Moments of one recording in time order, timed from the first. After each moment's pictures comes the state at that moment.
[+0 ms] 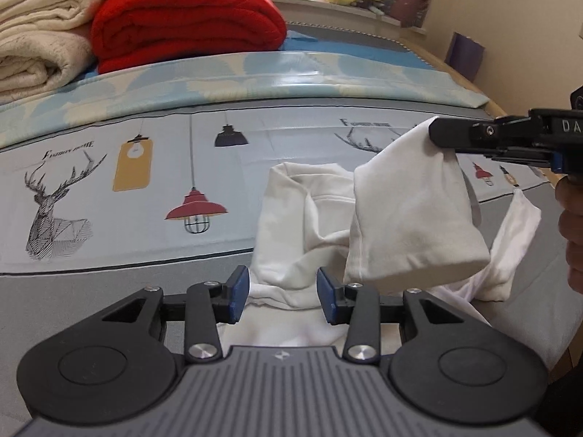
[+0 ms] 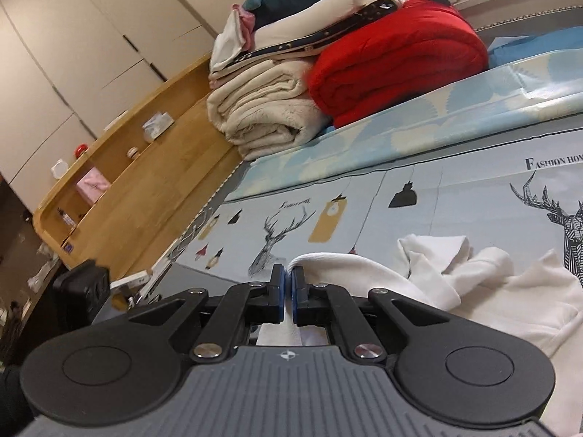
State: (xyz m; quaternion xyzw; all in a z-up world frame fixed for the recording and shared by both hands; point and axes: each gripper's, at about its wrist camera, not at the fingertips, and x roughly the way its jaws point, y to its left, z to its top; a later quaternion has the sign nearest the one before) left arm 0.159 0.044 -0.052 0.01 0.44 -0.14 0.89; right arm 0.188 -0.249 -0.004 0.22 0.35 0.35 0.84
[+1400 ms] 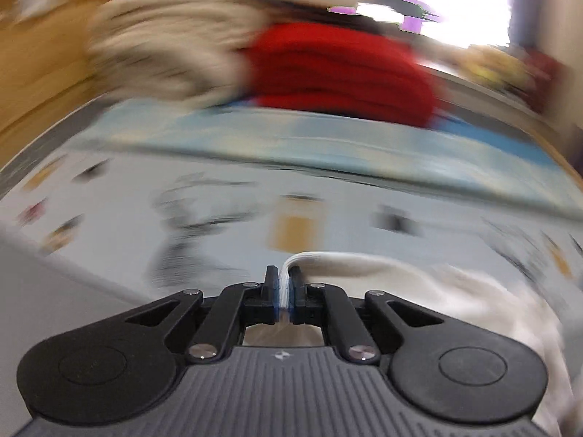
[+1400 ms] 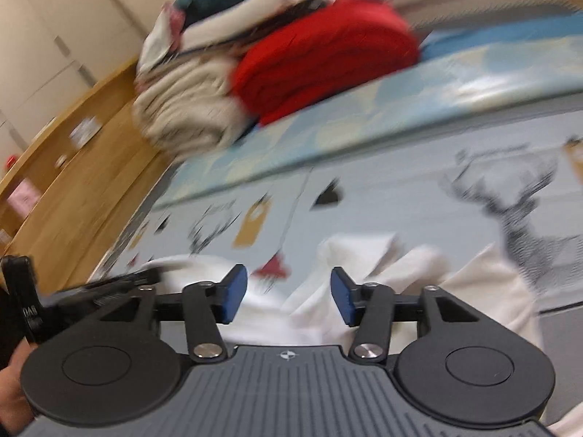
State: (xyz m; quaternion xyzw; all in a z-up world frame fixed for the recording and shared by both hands) left arm 0.213 0.167 -0.047 -0.06 0.37 0.11 0.92; right arm 0.211 -0.255 -0.021 0.19 0.38 0.23 0.88
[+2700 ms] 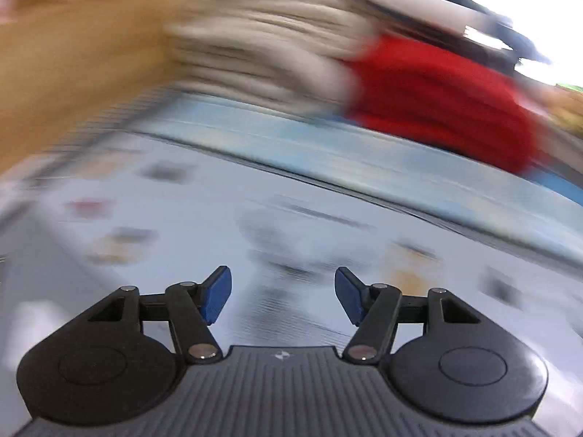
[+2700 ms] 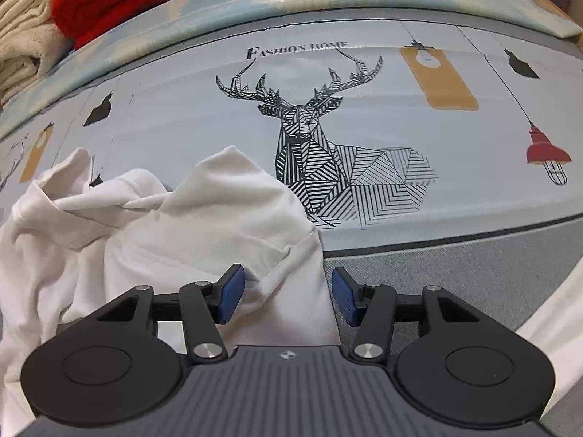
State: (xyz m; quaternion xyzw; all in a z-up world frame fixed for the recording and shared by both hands) left arm 0.295 0.225 -0.068 -0.08 0.37 0.14 0.92; right arm 0.249 -0.325 -0.140 0.06 0.53 0.02 0.85
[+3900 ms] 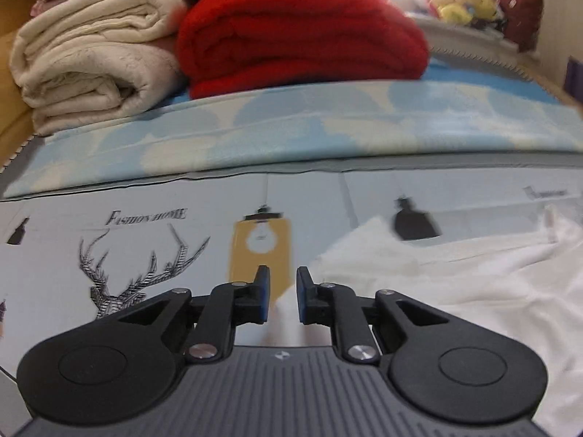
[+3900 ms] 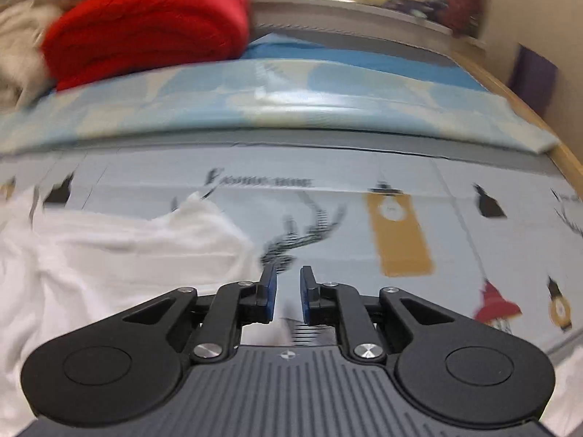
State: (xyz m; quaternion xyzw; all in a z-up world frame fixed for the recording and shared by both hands) left arm 0.378 0.122 -0.135 0.04 0.39 0.00 0.92; right arm 0.302 -0.341 -0.092 -0.01 0.40 -0.04 0.91
